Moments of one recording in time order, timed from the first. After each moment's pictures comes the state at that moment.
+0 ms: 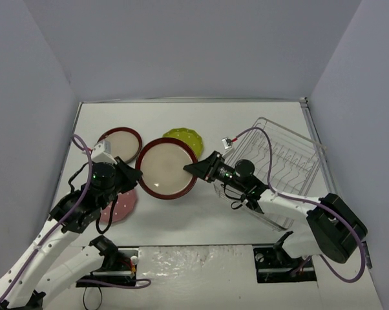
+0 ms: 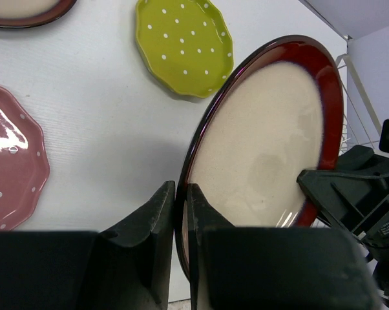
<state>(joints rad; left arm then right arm) -0.61 0.68 0.88 -0.70 -0.28 -0.88 0.72 1.34 0.49 0.84 -0.30 1.09</state>
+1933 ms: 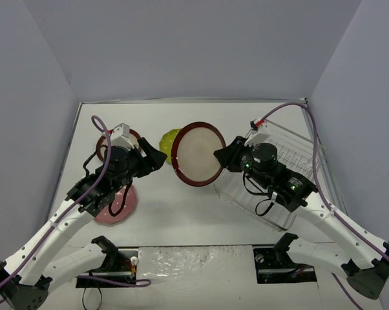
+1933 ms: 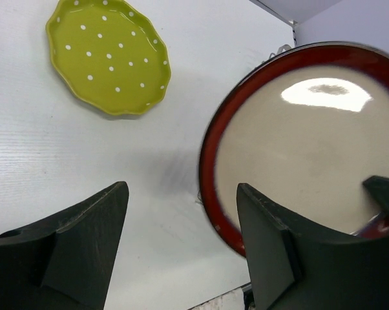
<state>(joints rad) -0.62 0.88 0.96 -0.47 -0.15 -0.82 0.75 0.96 0.95 -0.26 0.16 0.72</state>
